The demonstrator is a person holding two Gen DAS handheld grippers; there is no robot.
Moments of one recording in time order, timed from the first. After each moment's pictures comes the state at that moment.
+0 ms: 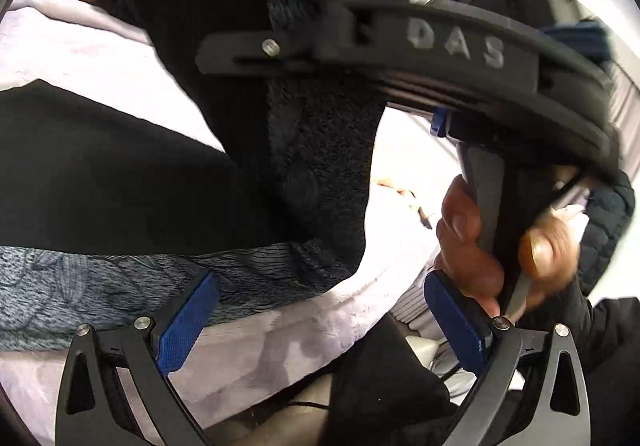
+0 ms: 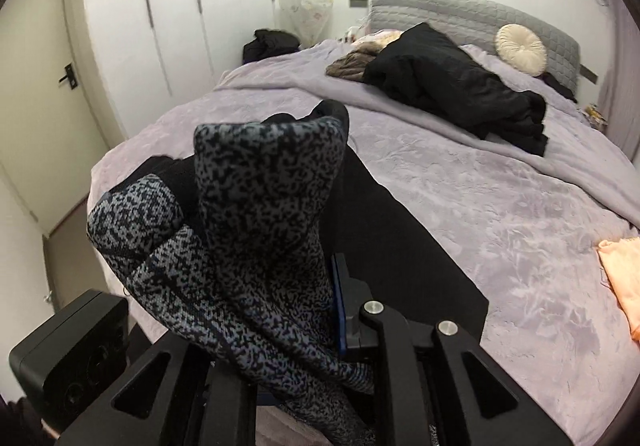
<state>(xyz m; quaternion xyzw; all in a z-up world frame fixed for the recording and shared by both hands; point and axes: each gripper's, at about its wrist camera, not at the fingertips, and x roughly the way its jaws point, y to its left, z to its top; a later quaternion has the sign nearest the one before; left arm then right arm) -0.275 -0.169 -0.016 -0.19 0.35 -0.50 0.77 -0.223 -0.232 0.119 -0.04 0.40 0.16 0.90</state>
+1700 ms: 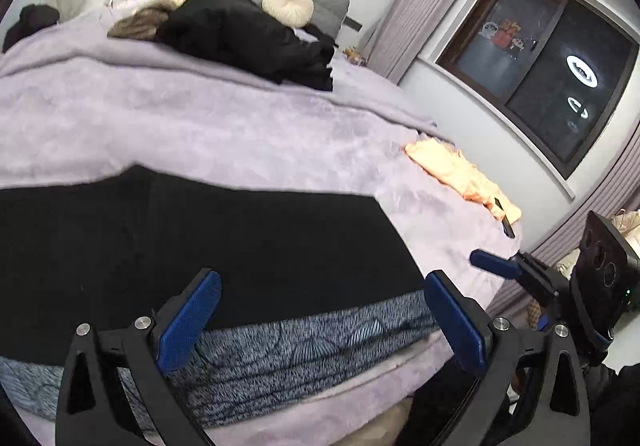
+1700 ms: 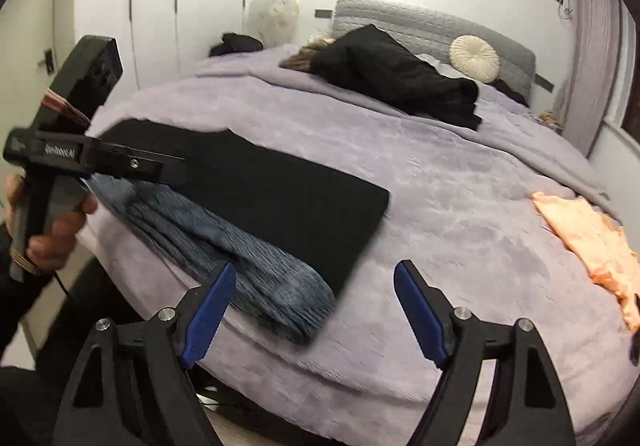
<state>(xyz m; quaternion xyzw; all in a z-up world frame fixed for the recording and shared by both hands) -0.207 -0.145 0.045 -0.10 0.38 -0.37 0.84 -0.318 -0.296 0.094 -0.03 0.35 0.11 0.93</state>
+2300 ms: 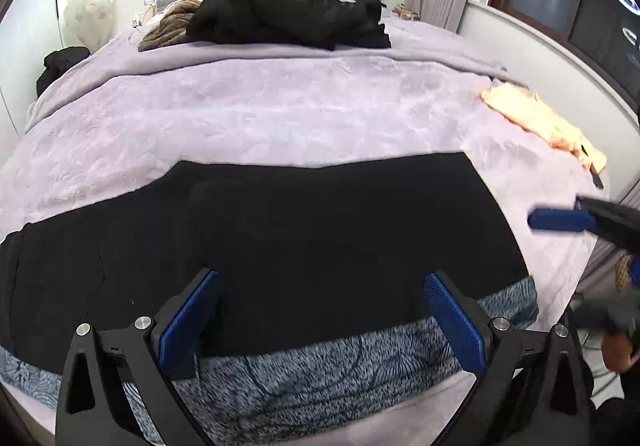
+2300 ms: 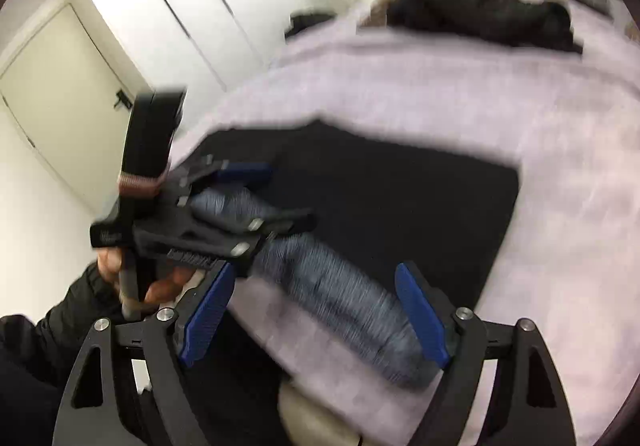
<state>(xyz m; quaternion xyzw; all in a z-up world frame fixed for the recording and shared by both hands) -0.195 -0.179 0.025 0.04 0.44 -0.25 0.86 -0.256 -0.314 0.083 0.08 0.40 0.24 0.88</state>
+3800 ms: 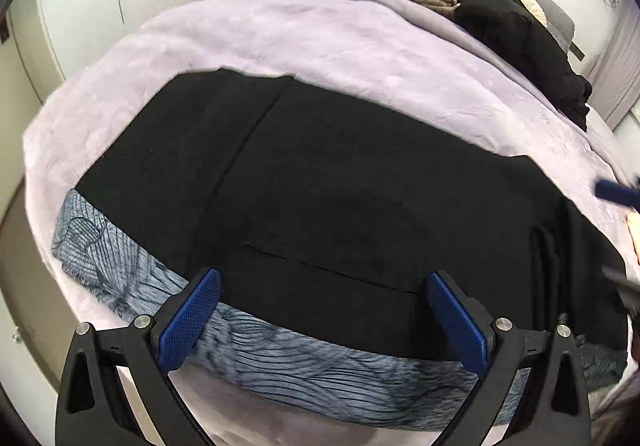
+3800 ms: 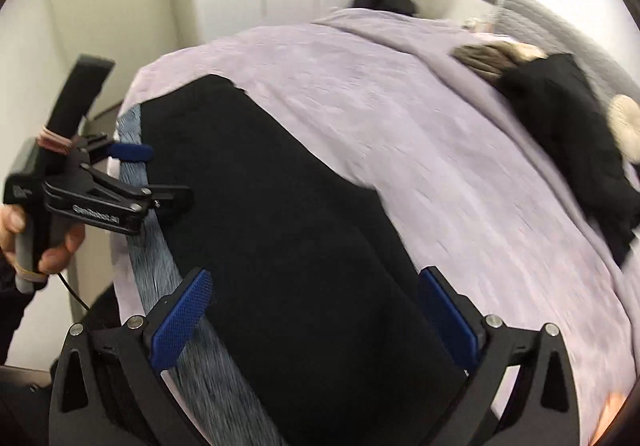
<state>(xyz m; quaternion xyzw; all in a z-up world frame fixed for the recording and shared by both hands) -0.173 0.042 -0.026 -0.11 0.50 0.00 0.86 -0.086 -0.123 0.062 -0.17 0.46 0.33 0.81</state>
